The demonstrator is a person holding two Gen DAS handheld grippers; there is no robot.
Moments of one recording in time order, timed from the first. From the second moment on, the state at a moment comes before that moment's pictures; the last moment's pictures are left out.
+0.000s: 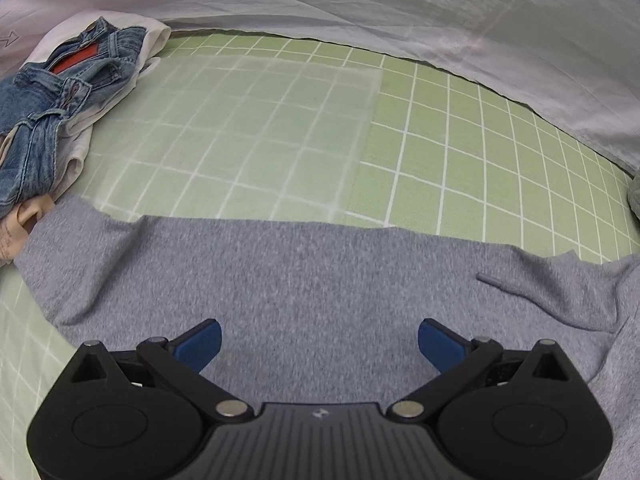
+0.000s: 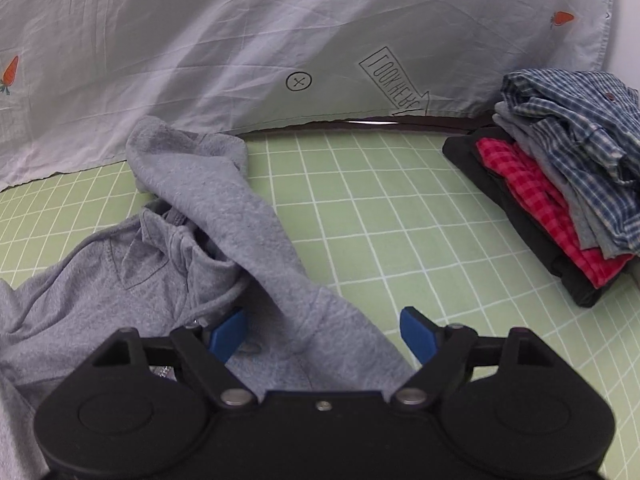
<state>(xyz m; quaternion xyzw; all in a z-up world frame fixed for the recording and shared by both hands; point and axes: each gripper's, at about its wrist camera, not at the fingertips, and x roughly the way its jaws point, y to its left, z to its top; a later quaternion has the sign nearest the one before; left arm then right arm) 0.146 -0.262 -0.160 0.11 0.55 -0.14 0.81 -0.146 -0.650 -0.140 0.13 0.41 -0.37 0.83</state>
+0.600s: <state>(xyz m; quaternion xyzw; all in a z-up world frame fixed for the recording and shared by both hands) 0.127 -0.295 -0.171 0.13 0.50 -0.18 0.84 -0.128 -0.660 -0.168 0.15 0.43 -0.36 0.82</state>
